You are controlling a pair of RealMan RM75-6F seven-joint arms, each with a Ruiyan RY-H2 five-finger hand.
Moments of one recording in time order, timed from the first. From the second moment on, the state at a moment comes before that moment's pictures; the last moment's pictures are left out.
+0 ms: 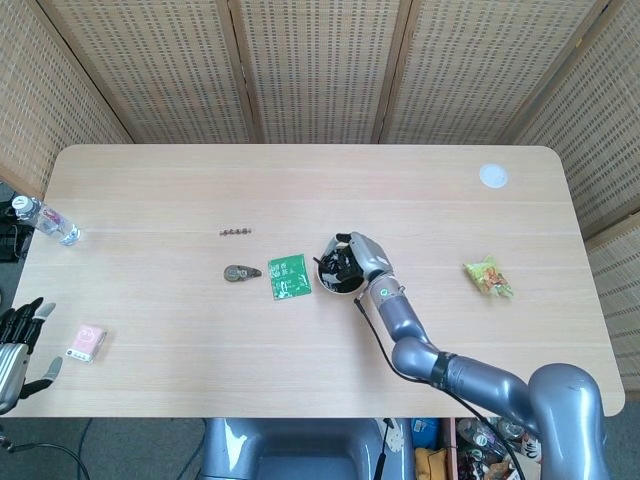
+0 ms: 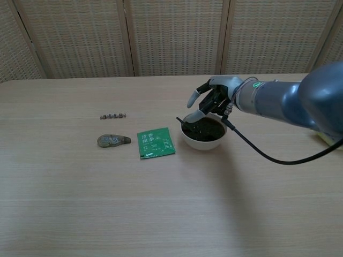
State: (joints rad) left arm -0.04 -1.23 0.03 -1.35 1.52 1.45 -0.12; right arm 0.99 -1.78 0.43 -1.15 -0.54 0.67 -0.06
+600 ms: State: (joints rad) left arm -0.04 -1.21 0.02 -1.37 1.52 1.46 -0.12; right arm 0.81 -1.61 0.47 -1.43 -0.68 0.83 0.09
